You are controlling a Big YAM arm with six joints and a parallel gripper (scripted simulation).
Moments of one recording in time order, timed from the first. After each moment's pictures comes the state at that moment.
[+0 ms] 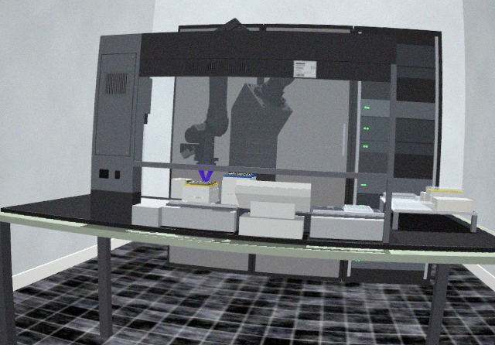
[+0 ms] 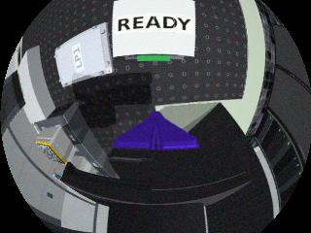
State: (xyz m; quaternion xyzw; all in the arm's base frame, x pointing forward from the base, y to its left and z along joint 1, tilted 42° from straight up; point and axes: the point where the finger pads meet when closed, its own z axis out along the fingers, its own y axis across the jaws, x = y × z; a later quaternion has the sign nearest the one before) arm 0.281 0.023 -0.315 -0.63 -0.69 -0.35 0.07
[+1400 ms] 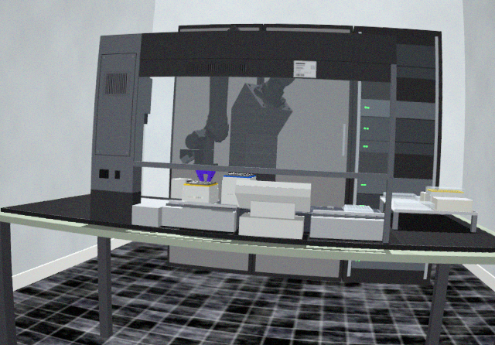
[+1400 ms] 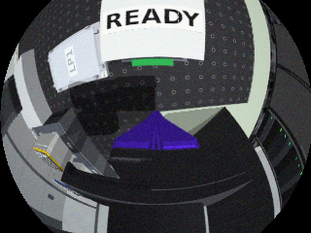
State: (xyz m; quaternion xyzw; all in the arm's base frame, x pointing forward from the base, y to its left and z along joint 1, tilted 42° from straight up) arm 0.289 0.036 -0.332 -0.64 -0.68 -0.35 0.07
